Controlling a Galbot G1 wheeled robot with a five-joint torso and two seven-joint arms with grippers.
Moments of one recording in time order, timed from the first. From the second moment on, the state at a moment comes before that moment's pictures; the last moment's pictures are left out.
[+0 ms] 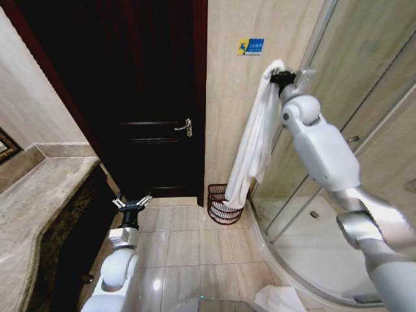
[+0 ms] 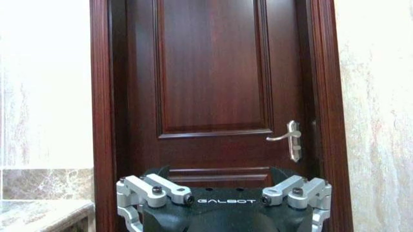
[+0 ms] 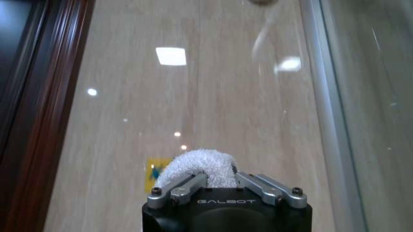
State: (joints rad) left arm 1.54 -1.38 -0.66 -2.07 -0.14 -0.12 -0.18; right arm 0.17 1.11 -0.05 1.31 0.73 -0.24 0.36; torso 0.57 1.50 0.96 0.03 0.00
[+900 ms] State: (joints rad) left arm 1.55 -1.39 -0.66 -2.08 -0.14 -0.15 -0.18; right arm -0.03 1.17 -0.05 1.18 0.62 -0.17 0.36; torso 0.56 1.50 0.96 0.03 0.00
